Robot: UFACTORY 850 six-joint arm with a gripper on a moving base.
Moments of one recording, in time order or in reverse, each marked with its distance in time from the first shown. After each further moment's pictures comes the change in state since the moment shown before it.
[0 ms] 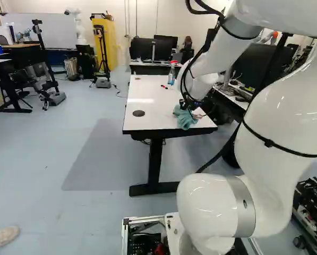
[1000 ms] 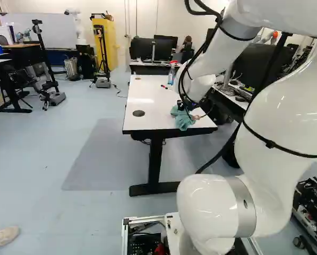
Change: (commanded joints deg) arm 1.0 0.4 0.6 0.0 -0.5 0.0
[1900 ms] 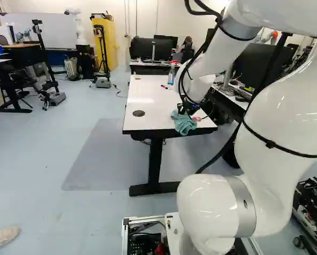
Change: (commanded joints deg) arm 0.0 0.0 0.0 0.0 -6.0 0.0
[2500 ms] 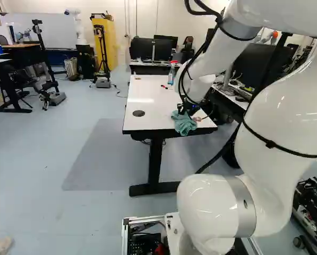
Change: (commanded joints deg) arm 0.0 0.0 0.0 0.0 -0.5 0.0
